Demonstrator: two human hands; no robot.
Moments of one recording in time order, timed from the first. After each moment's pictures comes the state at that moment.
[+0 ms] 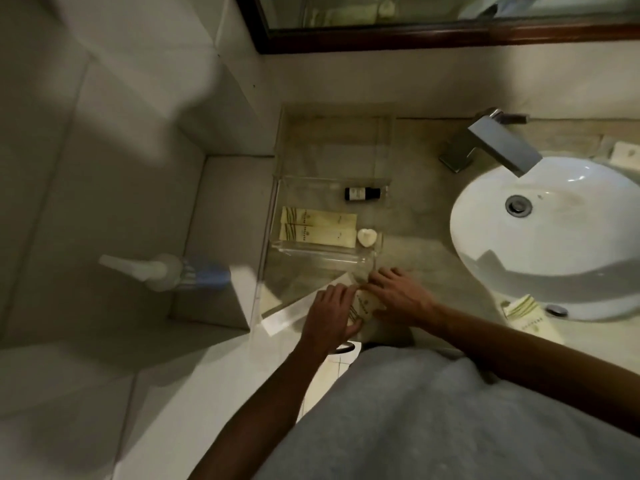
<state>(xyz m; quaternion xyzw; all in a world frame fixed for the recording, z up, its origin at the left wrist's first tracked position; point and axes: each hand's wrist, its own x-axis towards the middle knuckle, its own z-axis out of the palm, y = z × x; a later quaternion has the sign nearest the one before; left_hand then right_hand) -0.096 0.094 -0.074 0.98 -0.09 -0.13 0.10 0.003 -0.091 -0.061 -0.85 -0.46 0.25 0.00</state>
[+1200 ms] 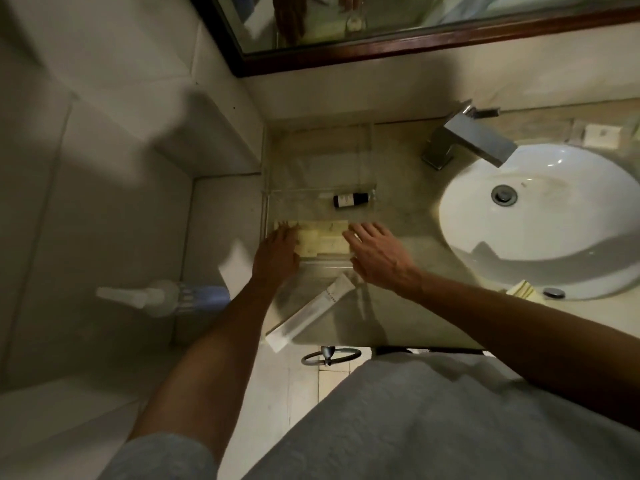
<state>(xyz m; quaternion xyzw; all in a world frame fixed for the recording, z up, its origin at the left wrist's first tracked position) 0.026 0.208 -0.045 0.99 -0.04 -0.14 0.06 0.049 -0.041 -0.016 -0.93 -0.34 0.11 0.04</state>
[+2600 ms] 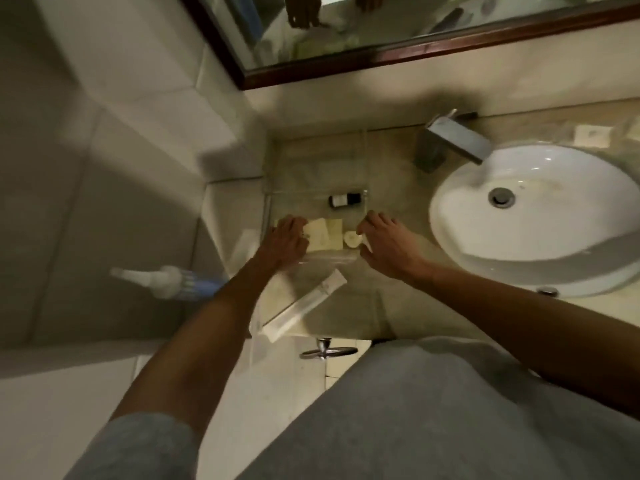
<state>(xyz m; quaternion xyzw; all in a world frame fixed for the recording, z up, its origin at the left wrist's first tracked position) 0.034 0.168 -0.006 0.99 -0.04 -0.14 0.08 0.046 -0.093 0.002 -0.94 -0.27 0.09 0.18</state>
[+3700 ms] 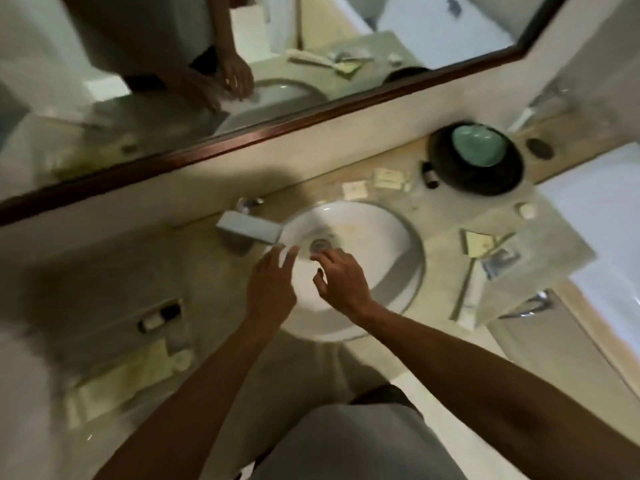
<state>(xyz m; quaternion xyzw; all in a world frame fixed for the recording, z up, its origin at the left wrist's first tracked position) 0.122 -0.153 -0.005 0.96 -0.22 -0.03 0.16 0.086 -0.319 -0.011 -0.98 0.00 -0.05 0.21</state>
